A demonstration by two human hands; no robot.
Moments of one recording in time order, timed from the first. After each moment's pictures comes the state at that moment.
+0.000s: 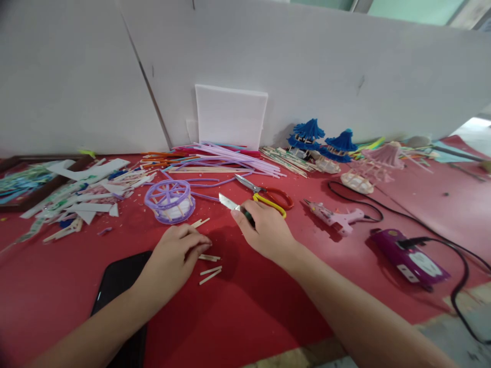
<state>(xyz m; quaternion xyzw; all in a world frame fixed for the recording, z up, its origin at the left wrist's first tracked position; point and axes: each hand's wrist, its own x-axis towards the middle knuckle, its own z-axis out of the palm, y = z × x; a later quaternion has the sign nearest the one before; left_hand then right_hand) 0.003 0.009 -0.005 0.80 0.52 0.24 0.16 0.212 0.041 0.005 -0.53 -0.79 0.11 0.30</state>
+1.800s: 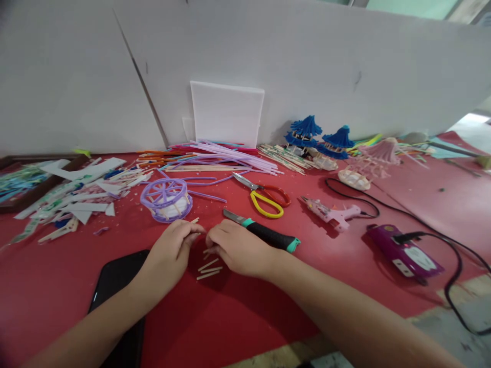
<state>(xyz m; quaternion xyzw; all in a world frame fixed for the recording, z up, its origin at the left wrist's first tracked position) 0.001 0.013 -0.014 0.77 0.54 0.27 0.20 0.184 0.031 -0.010 -0.33 -0.90 0.22 0.19</state>
